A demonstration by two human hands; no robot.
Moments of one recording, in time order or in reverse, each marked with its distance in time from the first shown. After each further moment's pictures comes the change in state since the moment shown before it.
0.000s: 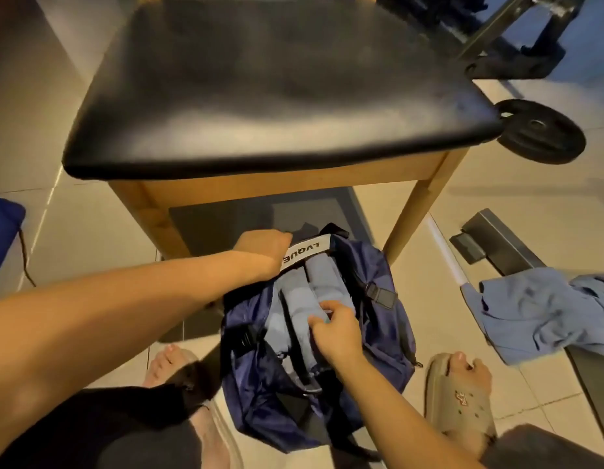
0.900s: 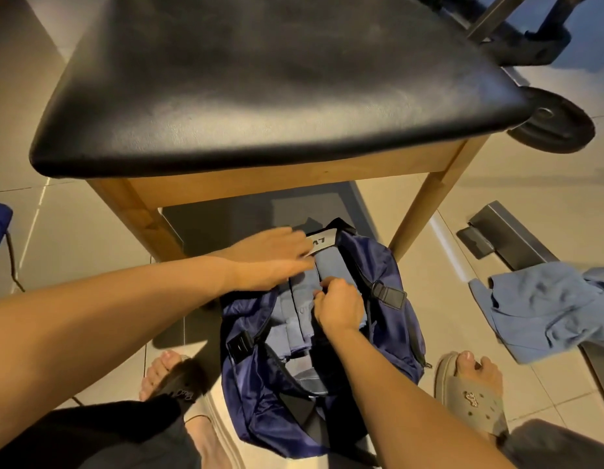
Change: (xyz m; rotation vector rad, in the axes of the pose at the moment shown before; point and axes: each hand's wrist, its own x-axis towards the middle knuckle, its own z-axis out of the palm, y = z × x) left_hand -0.002 -0.016 0.014 0.245 0.307 0.703; right_hand 0.070 -0.006 0.023 -0.407 0.246 -0.117
